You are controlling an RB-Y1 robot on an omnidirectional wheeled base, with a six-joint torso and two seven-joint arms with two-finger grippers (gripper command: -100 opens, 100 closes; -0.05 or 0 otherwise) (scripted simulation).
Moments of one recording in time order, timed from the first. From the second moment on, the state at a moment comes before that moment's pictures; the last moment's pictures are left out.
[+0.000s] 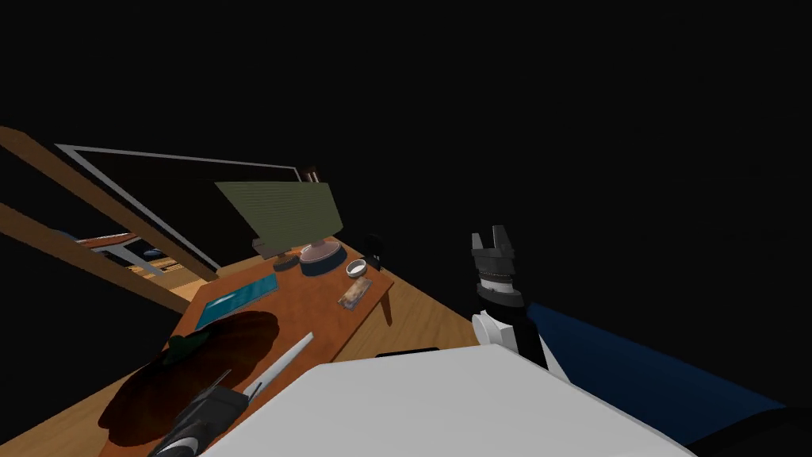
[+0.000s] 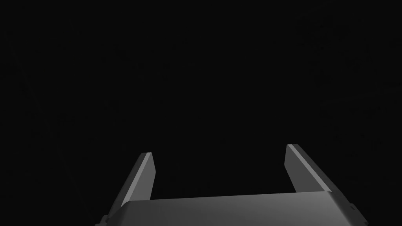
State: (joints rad) left arm 0.85 0.43 0.34 -1.74 0.80 0.15 0.39; right arm 0.47 0.01 0.01 -2.34 0.01 -0.55 0.07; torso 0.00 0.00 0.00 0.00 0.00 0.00
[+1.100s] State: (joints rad) left arm 0.88 0.48 0.39 -1.57 0.91 0.41 0.44; right arm 0.47 0.01 0.01 -2.34 0.01 -0.55 0.07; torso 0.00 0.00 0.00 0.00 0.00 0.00
